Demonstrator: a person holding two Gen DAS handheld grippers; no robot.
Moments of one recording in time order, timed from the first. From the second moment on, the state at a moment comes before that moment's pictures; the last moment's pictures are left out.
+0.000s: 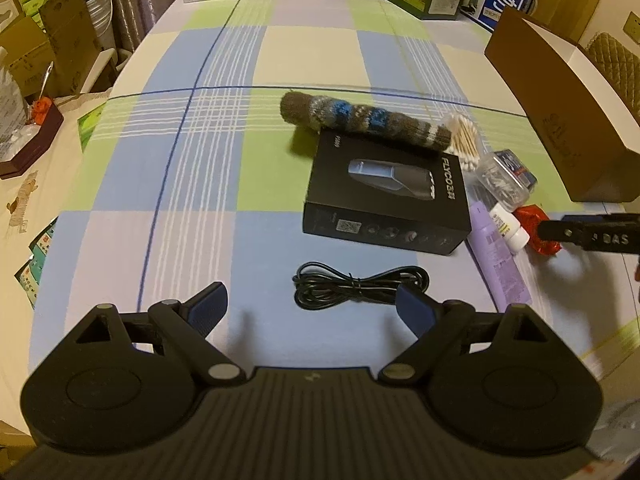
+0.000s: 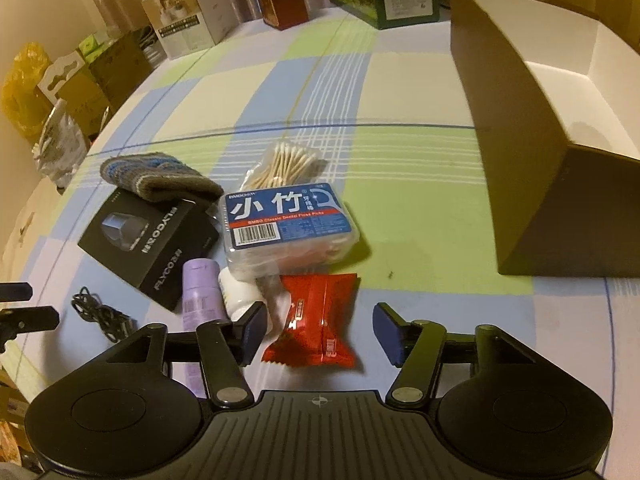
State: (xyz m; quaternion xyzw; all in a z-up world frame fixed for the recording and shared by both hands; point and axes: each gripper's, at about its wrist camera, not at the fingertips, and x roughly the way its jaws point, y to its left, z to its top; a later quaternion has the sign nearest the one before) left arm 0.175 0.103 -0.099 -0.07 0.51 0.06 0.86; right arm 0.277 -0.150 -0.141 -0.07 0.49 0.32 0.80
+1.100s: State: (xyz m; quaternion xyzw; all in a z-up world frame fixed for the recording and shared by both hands) left arm 0.210 0.071 -0.148 -0.04 0.52 0.02 0.86; right arm 0.278 -0.196 -0.145 -0.07 0.51 0.29 0.81
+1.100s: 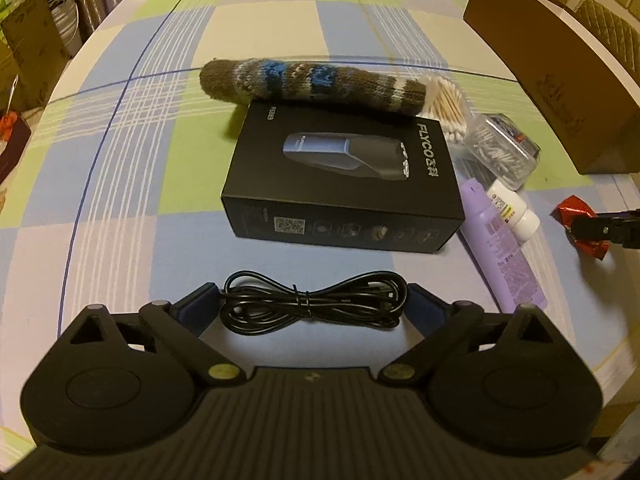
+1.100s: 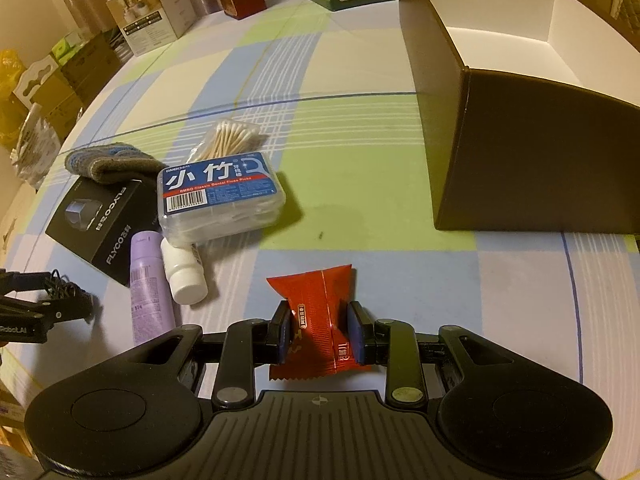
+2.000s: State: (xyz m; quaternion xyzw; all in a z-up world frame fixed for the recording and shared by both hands) left arm 0.218 0.028 -0.075 0.00 0.47 -0.03 0.88; right arm 0.272 -0.212 -0.078 -0.04 0.46 0.34 0.82
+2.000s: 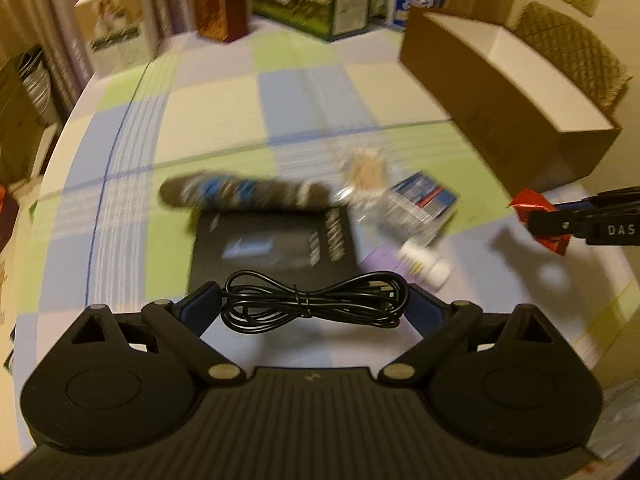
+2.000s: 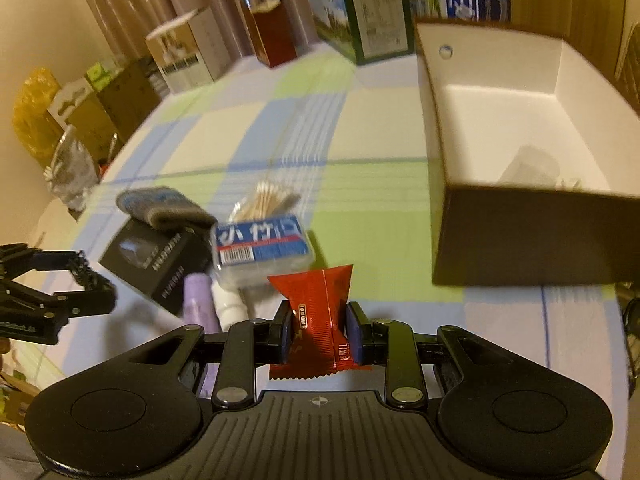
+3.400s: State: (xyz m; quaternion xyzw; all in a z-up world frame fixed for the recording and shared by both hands) left arm 0.450 -0.242 -0.049 0.13 0.40 -0.20 0.89; right arm 0.469 -0.353 -0.057 -0.04 0.40 0.26 0.88
